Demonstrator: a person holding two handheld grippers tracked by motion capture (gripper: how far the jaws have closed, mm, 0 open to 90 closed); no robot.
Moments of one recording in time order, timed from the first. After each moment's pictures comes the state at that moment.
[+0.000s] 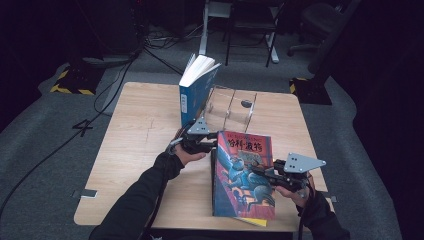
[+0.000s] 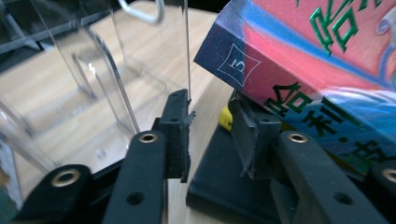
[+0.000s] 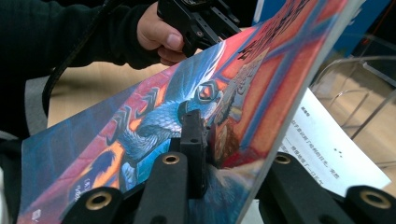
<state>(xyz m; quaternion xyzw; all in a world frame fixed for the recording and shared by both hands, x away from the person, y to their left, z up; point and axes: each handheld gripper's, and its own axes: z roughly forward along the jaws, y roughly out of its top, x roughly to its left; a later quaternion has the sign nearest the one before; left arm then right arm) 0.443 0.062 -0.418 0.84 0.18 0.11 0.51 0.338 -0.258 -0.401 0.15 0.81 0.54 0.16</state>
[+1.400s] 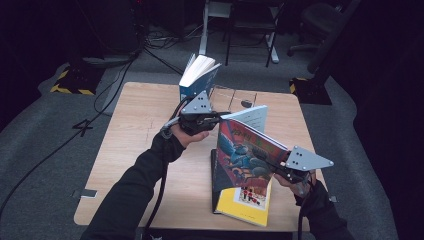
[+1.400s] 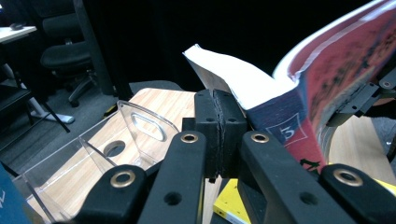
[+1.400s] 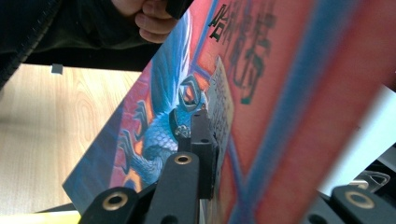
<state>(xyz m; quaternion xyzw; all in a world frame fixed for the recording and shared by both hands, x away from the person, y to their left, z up) 0.419 0.066 -0.313 0.80 0.11 0.15 0.57 0.333 -0.242 -0.363 0.10 0.78 0.56 0.28</state>
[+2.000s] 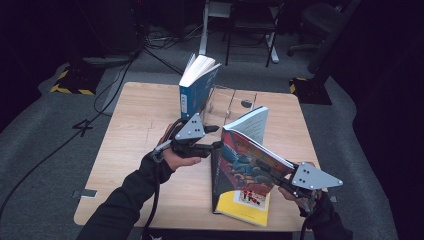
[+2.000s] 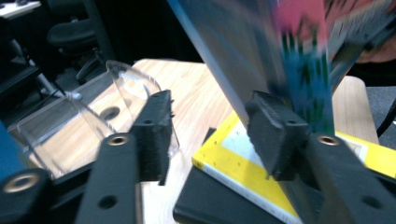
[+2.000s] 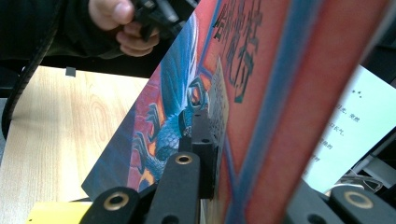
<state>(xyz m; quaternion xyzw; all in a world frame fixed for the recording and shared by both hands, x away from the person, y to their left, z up) 0.372 0.079 -0.341 0.82 0.14 0.17 0.52 0.301 -0.249 -0.365 0.08 0.77 0.56 0.30</state>
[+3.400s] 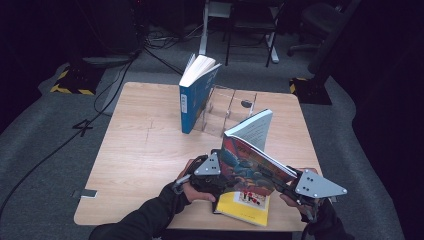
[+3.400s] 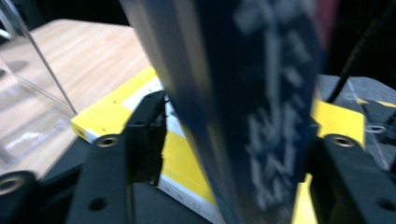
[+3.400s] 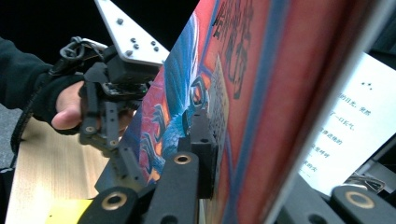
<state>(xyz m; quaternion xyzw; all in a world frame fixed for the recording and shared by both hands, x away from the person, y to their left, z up) 0.344 0.029 -0.436 0.83 0.11 0.08 0.54 0.287 -0.253 -0.368 0.08 0.76 0.57 0.30</state>
